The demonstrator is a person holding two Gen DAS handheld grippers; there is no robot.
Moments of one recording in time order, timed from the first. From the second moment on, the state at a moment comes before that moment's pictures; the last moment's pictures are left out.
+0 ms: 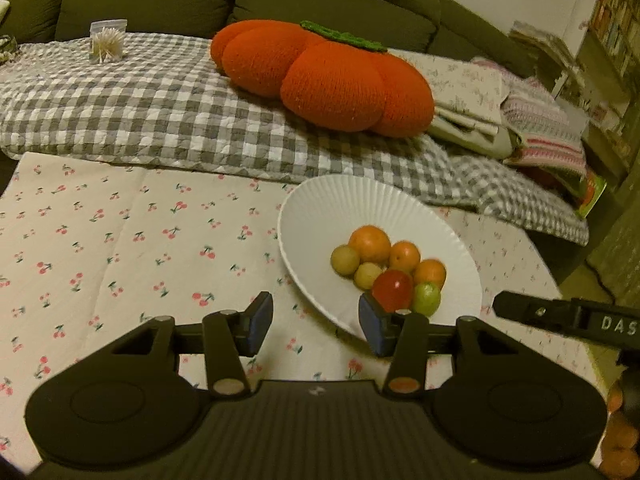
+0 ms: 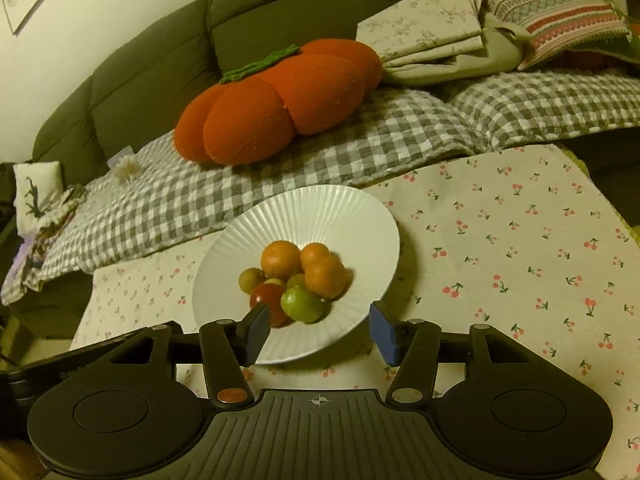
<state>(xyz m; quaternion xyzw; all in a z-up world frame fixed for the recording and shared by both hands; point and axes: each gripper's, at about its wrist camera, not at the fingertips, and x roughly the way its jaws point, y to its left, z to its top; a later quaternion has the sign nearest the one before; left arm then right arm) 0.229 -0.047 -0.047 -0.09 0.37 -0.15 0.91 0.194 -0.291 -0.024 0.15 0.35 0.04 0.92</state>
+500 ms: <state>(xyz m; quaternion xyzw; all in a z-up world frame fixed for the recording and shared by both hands) 0.182 -0.046 -0.035 -0.02 0.37 -0.10 0.92 0.163 -0.269 -0.016 0.10 0.34 0.05 0.93</state>
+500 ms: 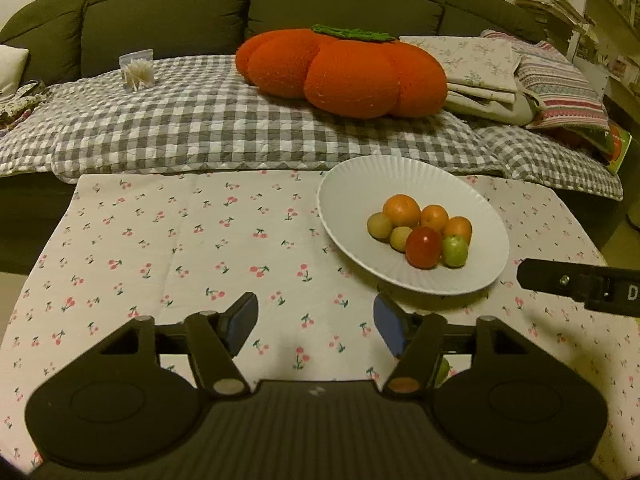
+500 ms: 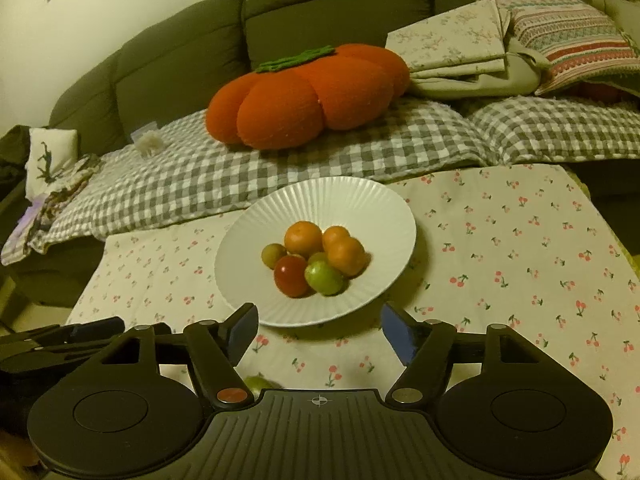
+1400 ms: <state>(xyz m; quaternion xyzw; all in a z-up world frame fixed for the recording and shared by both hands) 0.128 -0.053 -0.063 0.00 0.42 -0.13 0.90 0.142 -0.236 -0.028 0.08 0.38 0.09 0.92</state>
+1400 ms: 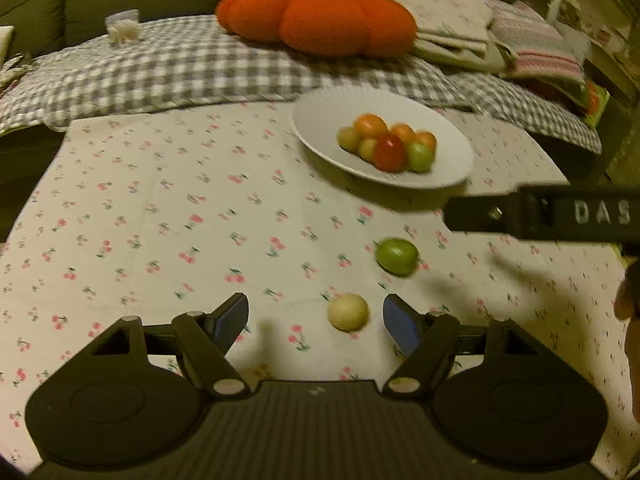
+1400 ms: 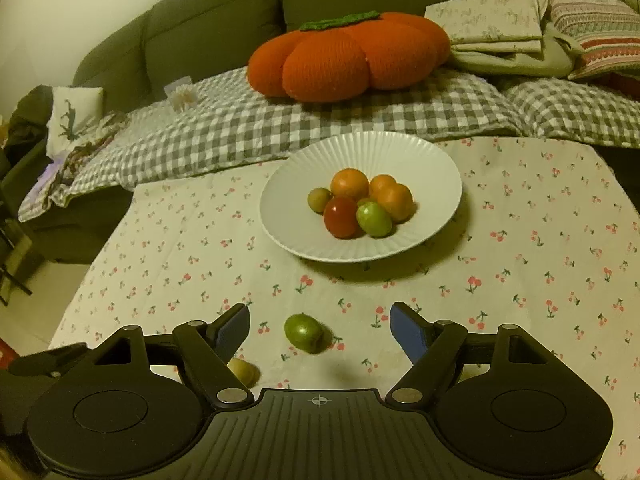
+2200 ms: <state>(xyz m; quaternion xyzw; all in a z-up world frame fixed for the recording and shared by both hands) 0.134 -0.081 -0.092 0.05 0.43 -0.15 0.89 0.151 -0.228 -0.048 0.07 0.41 0.09 0.91</state>
